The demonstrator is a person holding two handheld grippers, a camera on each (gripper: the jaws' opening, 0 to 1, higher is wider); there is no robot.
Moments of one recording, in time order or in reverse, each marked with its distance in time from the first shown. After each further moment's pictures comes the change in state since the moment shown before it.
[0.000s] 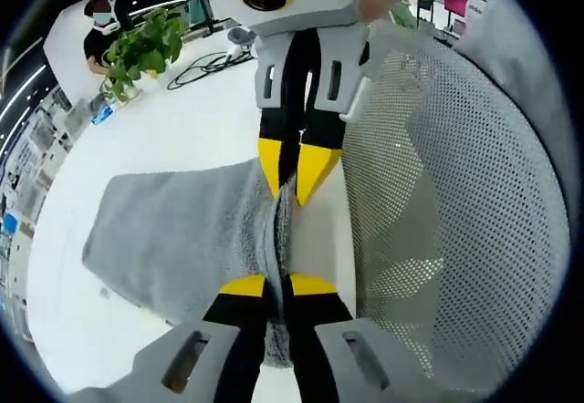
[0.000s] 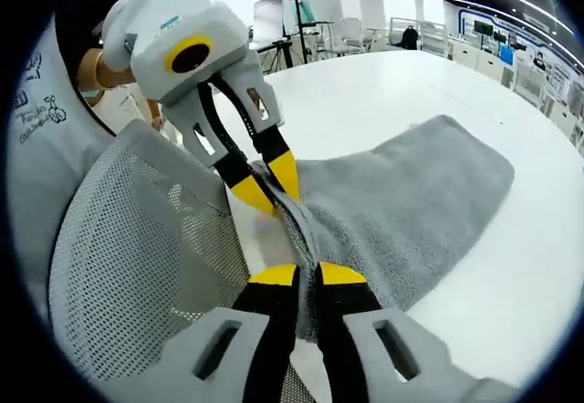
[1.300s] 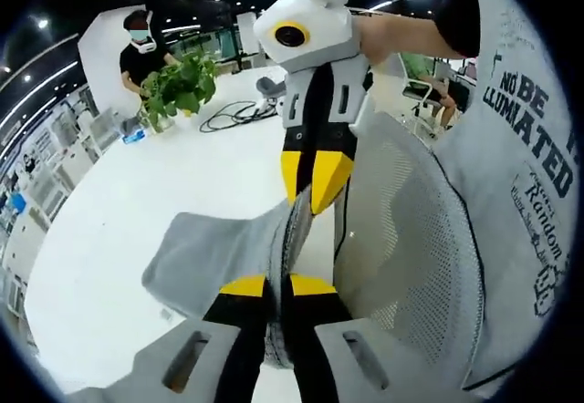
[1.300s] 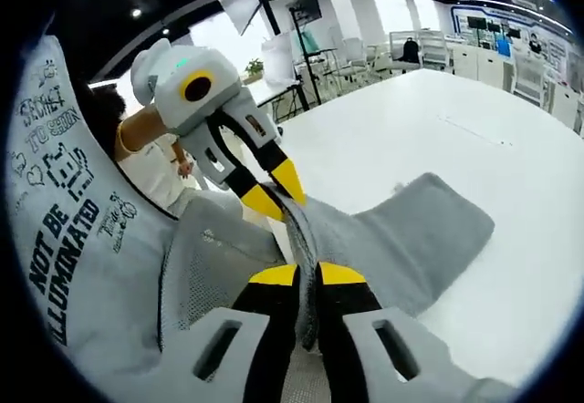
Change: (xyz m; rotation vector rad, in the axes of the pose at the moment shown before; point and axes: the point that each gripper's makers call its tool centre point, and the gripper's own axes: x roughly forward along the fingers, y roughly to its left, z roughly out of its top) left arm -0.091 0.009 0.049 -0.107 -0.178 0.060; right arm -0.073 0.035 0.072 0.110 -0.132 0.103
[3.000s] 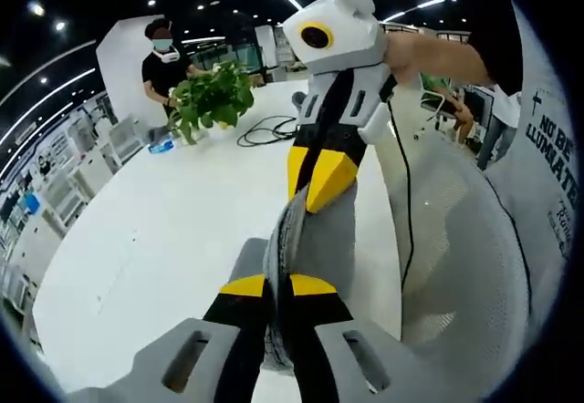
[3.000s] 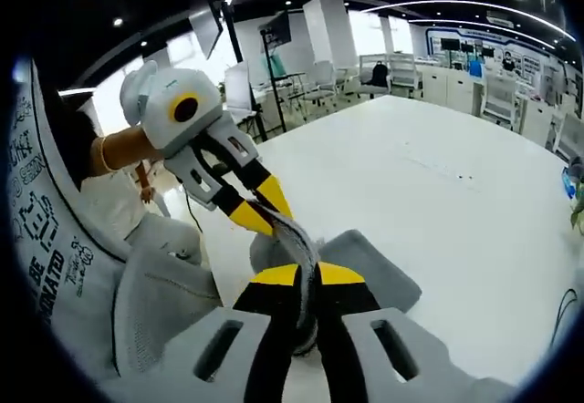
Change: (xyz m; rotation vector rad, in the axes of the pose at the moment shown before) left arm 0.026 0.104 0.019 -0.011 -0.063 0.096; right arm 0.000 -0.102 0.059 0.000 -0.100 -0.182
